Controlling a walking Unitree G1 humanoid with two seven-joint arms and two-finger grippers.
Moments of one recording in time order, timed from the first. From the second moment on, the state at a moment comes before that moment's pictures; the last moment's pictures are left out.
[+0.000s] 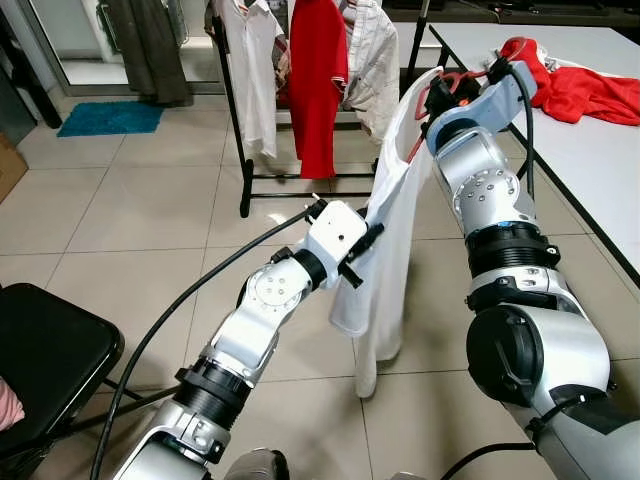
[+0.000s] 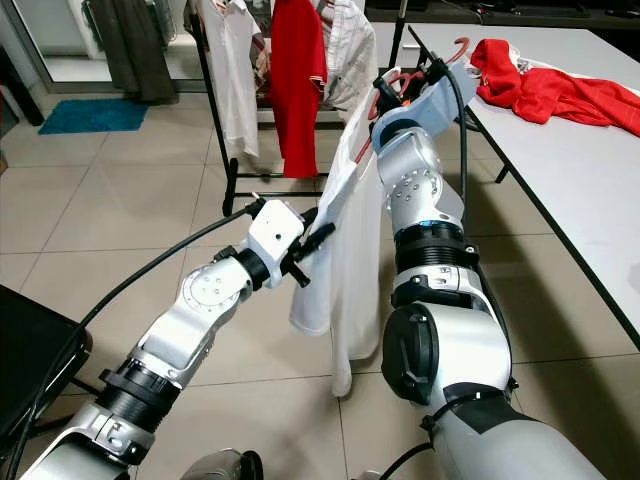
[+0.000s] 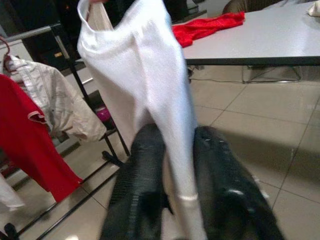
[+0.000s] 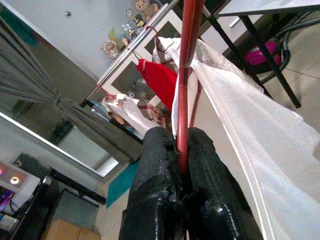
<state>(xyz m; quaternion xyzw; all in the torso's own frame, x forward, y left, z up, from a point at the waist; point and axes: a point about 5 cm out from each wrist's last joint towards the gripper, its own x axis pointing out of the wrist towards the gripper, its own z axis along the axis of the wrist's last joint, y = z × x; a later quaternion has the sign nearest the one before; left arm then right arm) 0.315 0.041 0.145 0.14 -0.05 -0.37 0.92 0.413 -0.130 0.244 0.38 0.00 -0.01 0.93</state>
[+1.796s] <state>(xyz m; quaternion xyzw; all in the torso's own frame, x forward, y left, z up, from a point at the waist) 0.310 0.029 0.193 0.22 -0.10 -0.41 0.88 0.401 -0.114 0.183 0.26 0.08 -0.01 0.96</state>
